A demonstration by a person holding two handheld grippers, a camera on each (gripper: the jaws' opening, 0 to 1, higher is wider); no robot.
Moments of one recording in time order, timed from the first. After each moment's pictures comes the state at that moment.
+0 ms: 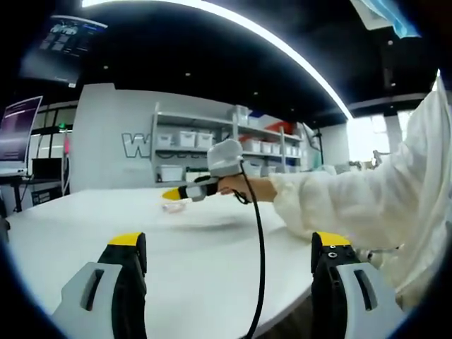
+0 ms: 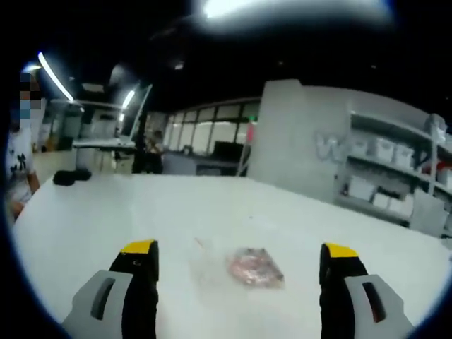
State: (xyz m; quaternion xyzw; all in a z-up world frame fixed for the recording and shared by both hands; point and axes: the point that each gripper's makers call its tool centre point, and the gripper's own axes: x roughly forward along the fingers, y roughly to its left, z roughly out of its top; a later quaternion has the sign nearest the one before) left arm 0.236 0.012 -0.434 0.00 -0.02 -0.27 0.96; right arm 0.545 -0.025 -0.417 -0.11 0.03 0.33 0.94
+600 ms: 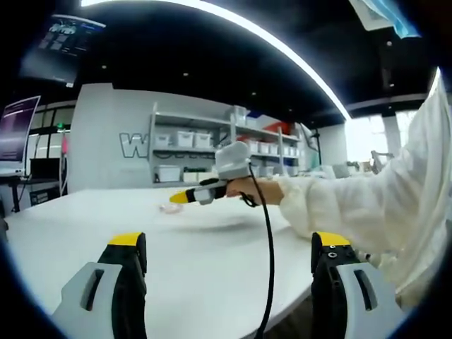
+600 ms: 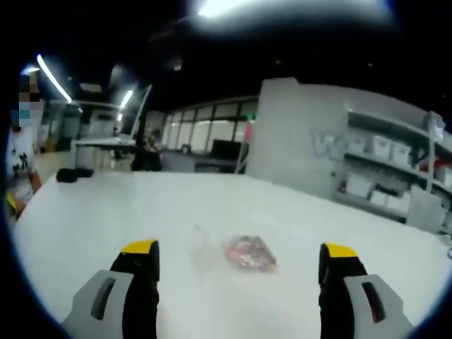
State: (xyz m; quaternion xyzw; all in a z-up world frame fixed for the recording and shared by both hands) left arm 0.237 0.007 -0.433 0.00 -0.02 -0.27 0.96; right arm 0.528 -0.045 -0.424 -0.12 0.03 0.33 0.94
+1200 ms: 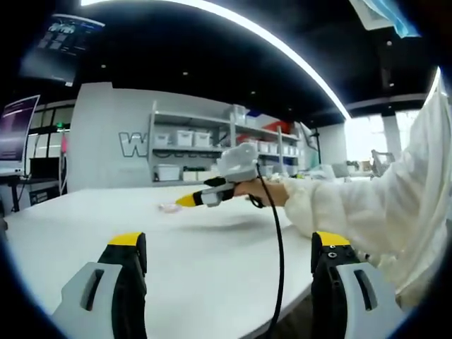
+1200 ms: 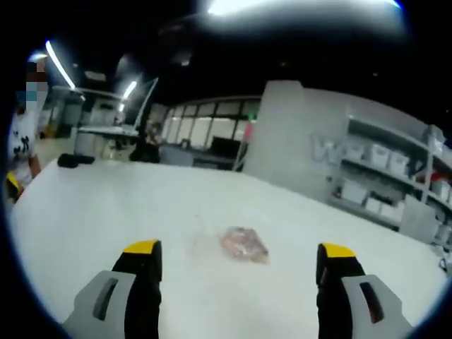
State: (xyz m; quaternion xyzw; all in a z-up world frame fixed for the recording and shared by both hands) left arm 0.237 0.006 -0.435 0.00 -0.01 -0.28 0.96; right arm 0.520 -0.059 -0.429 -0.14 0.03 0.32 0.94
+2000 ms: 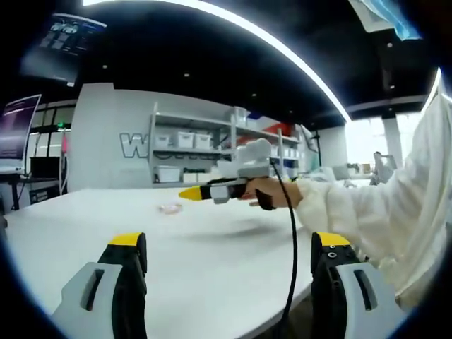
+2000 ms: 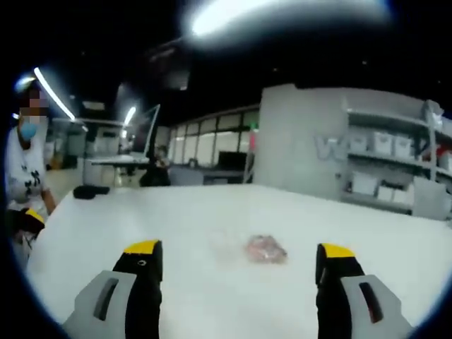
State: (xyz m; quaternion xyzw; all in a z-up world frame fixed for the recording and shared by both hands) left arm 0.235 0.006 -0.433 -0.01 -0.02 -0.27 0.96; right arm 0.484 -0.057 -0.412 -0.06 0.02 0.35 0.93
